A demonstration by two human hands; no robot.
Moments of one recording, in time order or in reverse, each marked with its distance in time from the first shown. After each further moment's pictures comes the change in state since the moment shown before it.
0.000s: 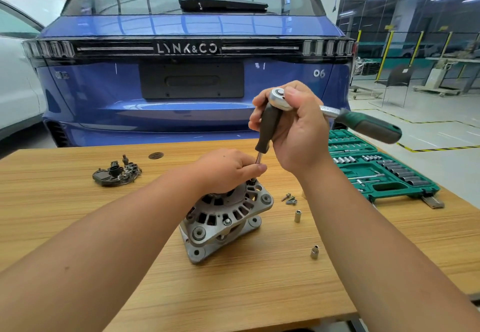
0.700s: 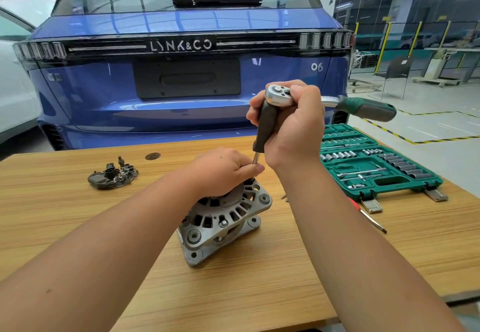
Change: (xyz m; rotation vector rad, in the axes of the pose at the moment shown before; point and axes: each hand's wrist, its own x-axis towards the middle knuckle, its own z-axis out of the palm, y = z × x) left_hand 0.002 0.000 0.005 0.034 0.041 0.029; right_hand -0.001 0.007 0.017 0.123 0.285 -0.045
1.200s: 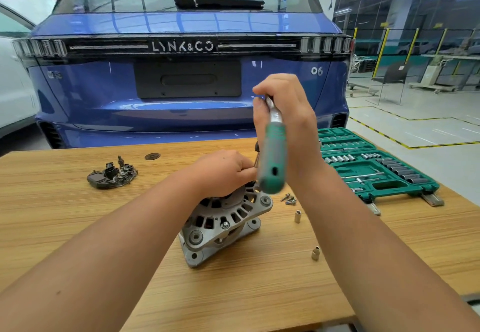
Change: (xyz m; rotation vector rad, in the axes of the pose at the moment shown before) left_hand 0.006 -0.006 0.007 -0.106 -0.030 -0.075; right_hand -0.006 -0.009 -0.007 -1.112 -0.248 -0.776
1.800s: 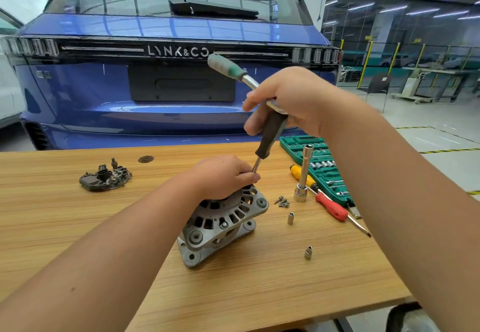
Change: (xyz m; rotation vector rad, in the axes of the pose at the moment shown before) left_hand -0.008 0.006 -0.006 0.036 -0.042 0.037; right_hand 0.082 -0.009 -0.030 0.279 -0.740 0.988
